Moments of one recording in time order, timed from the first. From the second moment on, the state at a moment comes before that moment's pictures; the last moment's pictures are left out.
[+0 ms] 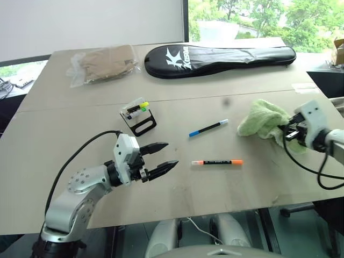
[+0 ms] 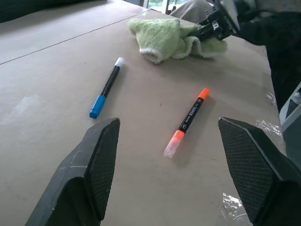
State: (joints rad) left arm 0.04 0.65 0.10 -0.46 -0.61 0.43 -0.93; right arm -0.35 -0.87 -0.05 0.06 0.28 0.68 0.66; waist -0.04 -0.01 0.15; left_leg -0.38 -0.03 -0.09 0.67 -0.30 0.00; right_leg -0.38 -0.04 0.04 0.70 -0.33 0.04
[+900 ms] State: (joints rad) left arm -0.07 0.80 0.00 -0.53 -0.61 0.57 -0.98; right arm -0.15 -0.99 0.06 -0.42 0.39 0.60 0.99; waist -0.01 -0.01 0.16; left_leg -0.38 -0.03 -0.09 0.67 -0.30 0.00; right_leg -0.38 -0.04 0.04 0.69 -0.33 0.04
